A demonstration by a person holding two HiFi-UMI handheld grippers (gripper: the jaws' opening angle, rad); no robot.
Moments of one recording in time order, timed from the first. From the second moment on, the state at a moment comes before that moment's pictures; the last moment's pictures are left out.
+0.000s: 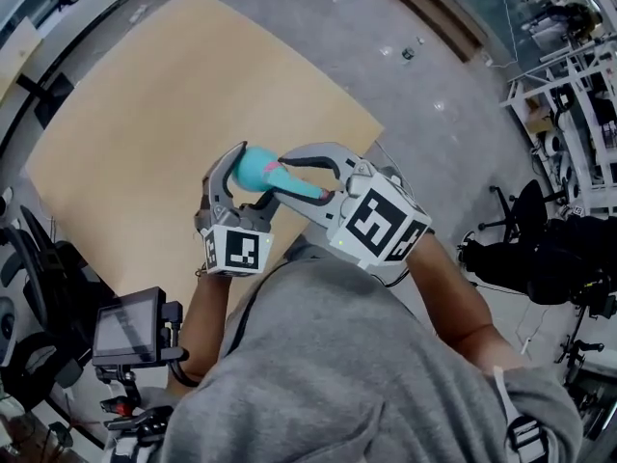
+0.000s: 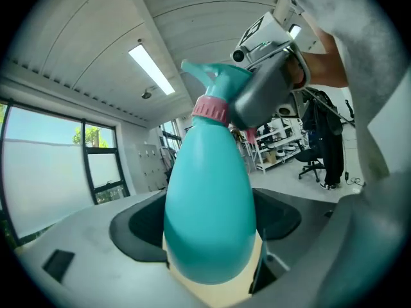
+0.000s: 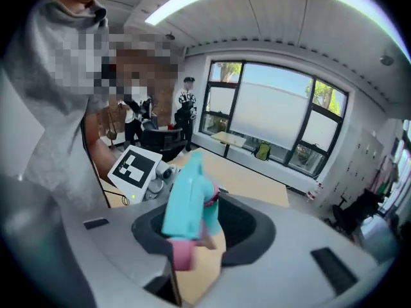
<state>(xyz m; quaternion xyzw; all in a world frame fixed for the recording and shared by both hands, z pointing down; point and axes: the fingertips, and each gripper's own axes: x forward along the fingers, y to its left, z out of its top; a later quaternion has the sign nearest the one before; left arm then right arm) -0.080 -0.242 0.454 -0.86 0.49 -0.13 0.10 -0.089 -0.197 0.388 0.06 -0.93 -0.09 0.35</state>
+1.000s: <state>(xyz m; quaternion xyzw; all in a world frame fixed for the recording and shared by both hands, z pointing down) -0.043 -0.150 0.494 -0.98 0.14 -0.15 0.09 -0.060 -0.129 0.372 -0.28 -0.88 -0.16 0.35</state>
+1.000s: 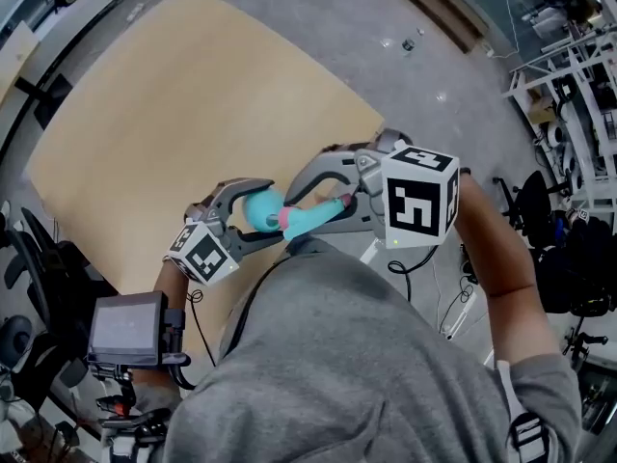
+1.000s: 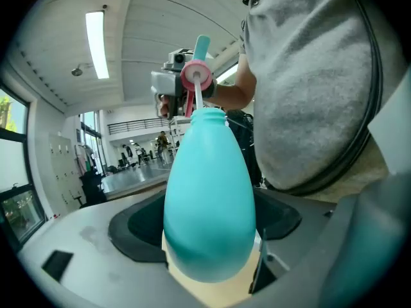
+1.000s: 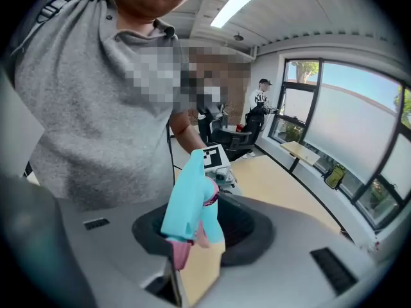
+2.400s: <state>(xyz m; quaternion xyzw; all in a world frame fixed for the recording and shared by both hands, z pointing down) -0.088 -0.230 0.741 -0.90 0.36 -0.21 -0.16 -0.042 -0.311 0.528 0.04 -0.91 -0.12 0.40</state>
